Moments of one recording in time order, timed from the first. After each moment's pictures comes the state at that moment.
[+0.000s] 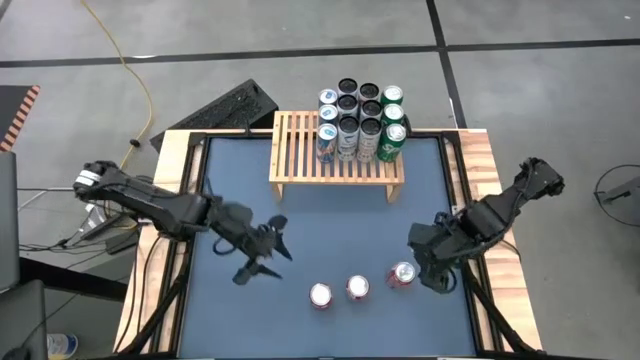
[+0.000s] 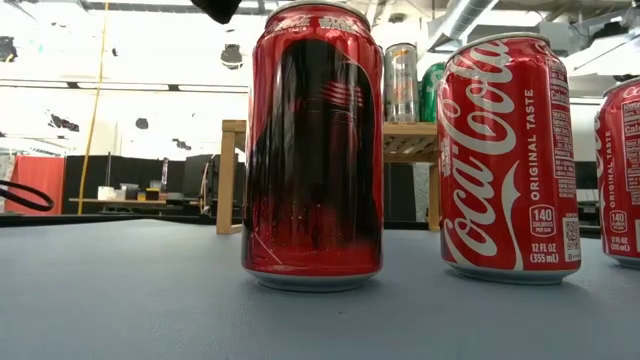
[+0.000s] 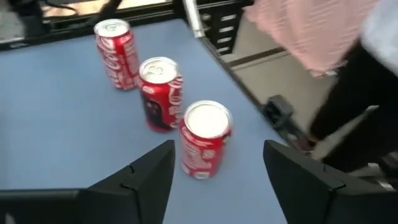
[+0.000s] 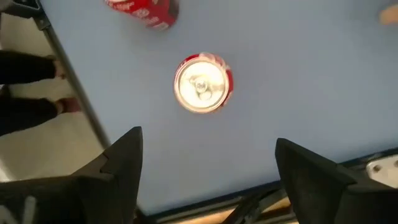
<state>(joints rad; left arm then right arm) -0.28 1.22 0.93 -0.14 0.20 0.00 0.59 1.39 1.53 -1.52 0.03 0.98</state>
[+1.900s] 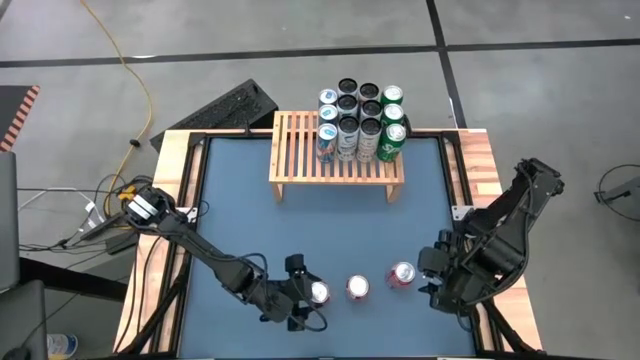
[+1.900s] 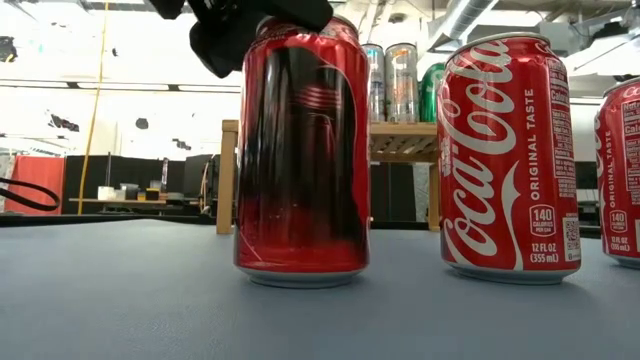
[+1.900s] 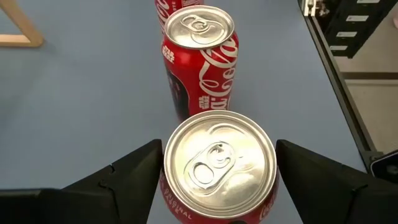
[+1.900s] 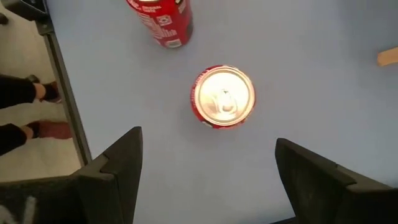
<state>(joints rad) -0.58 1.80 1.15 -0.05 -0.52 -0.41 0.86 1.40 1.42 -1.39 0.29 1.11</state>
